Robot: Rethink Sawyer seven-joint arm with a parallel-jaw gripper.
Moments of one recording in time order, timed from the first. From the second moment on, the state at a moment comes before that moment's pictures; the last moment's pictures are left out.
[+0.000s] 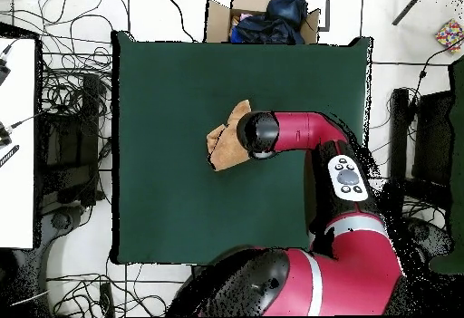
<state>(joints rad) -0.42 -0.41 0.21 1.38 -0.44 0.69 1.57</state>
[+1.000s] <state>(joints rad) -0.44 -0.40 0.21 1.38 -0.44 0.69 1.57</state>
